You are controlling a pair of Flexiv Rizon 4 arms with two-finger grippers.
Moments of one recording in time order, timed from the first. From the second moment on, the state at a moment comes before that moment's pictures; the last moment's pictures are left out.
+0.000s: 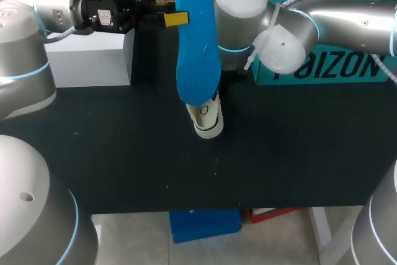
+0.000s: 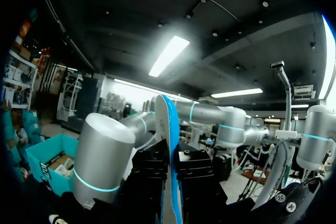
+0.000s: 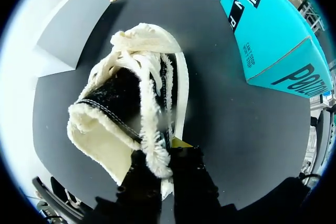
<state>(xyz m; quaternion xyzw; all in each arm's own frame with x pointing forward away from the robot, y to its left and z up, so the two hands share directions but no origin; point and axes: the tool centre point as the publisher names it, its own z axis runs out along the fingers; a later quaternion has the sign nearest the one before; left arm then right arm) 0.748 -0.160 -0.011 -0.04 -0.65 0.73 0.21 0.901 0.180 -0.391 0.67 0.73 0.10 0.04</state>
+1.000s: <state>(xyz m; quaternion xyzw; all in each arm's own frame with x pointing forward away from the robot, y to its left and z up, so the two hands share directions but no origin) 0.748 -0.160 -0.011 -0.04 -0.65 0.73 0.21 0.892 0.153 -0.360 0.69 0.72 0.11 0.02</state>
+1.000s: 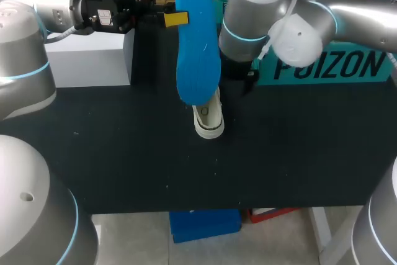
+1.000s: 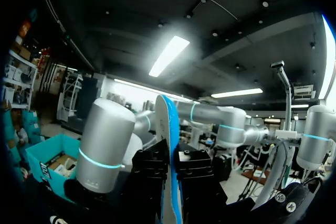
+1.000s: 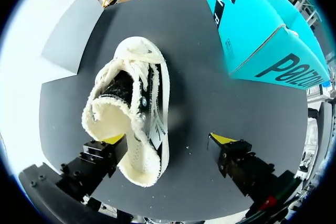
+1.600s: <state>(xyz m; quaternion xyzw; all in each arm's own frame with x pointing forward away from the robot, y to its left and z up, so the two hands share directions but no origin) 0.748 -0.160 -0.011 -0.04 -0.65 0.73 0.21 0.872 0.141 -0.307 0.64 0.73 0.24 -0.07</state>
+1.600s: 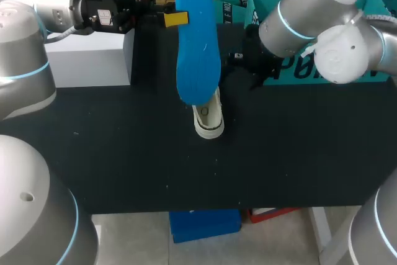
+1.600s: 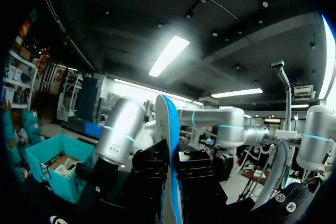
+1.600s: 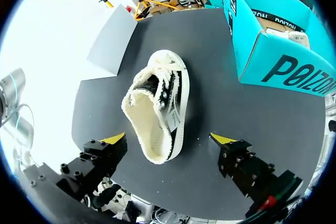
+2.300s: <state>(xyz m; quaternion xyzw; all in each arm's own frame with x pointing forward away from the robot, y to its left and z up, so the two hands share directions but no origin) 0.748 -0.160 -0.011 -0.04 -0.65 0.73 0.21 0.863 0.141 -0.286 0.61 0.74 0.27 -0.09</state>
